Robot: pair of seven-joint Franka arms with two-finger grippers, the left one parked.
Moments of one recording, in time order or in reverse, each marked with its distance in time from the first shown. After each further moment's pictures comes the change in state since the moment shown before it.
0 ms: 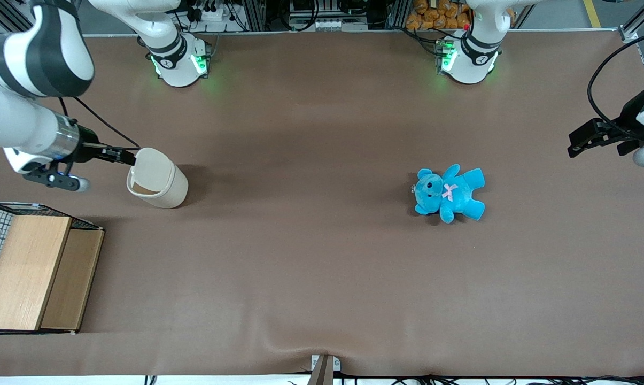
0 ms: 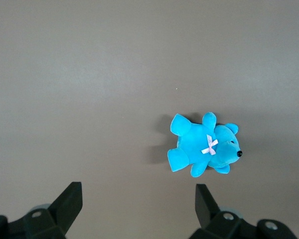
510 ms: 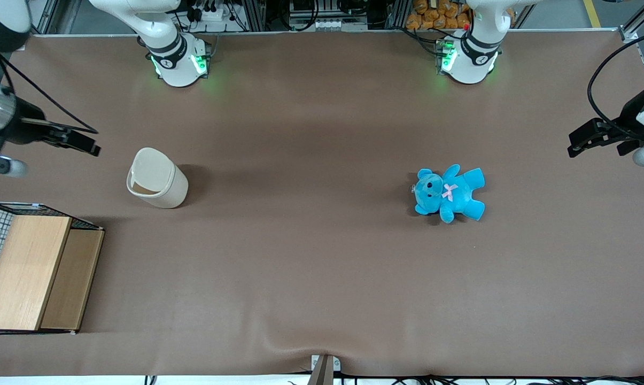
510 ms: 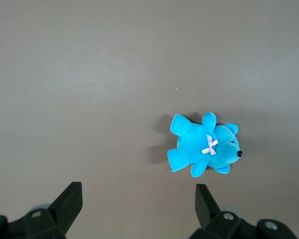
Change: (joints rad) arm -0.032 0.005 -0.022 0.263 -0.001 -0.183 -0.002
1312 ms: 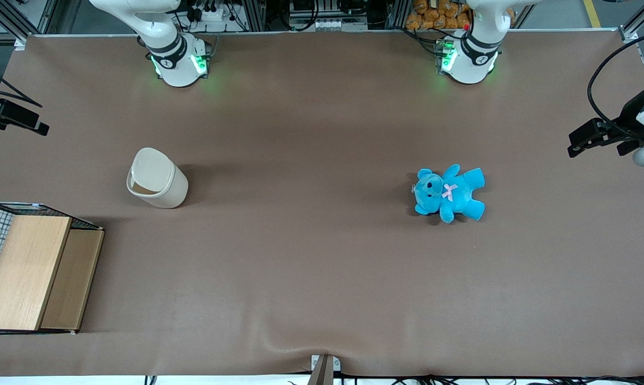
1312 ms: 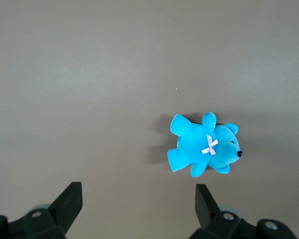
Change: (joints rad) arm -0.004 -0.037 -0.110 0.049 0.000 -0.077 -0.204
